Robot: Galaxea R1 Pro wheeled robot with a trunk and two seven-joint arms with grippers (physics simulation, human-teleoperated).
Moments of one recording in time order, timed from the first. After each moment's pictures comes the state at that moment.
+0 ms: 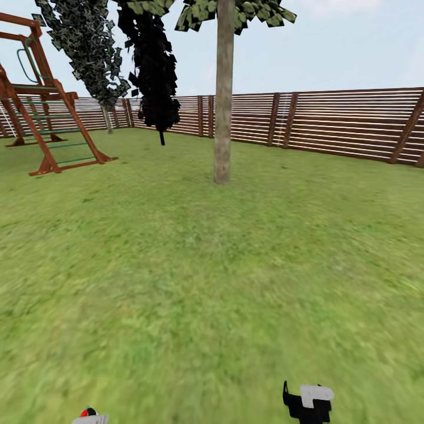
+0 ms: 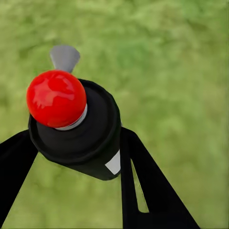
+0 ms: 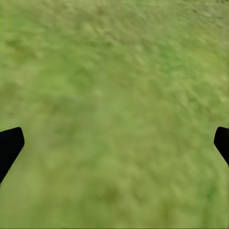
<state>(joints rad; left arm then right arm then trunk) -0.29 0.16 0.12 -0.15 0.03 -0.53 -0.10 -0.43 0.01 -0.07 -0.05 0.23 -0.64 -0.38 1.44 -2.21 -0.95</state>
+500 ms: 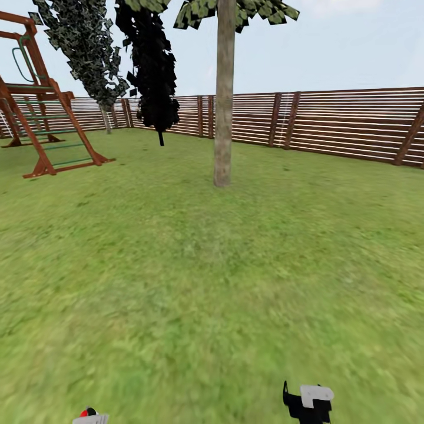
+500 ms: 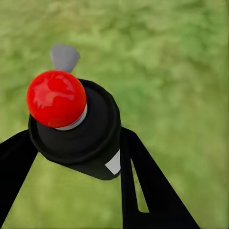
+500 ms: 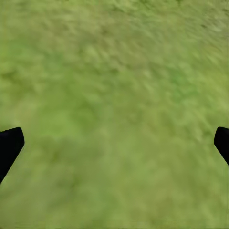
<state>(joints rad) -0.29 0.16 0.12 -0.15 0.03 -0.53 -0.10 -0.43 0.01 -0.07 -0.05 0.23 -0.64 -0.38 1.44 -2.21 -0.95</state>
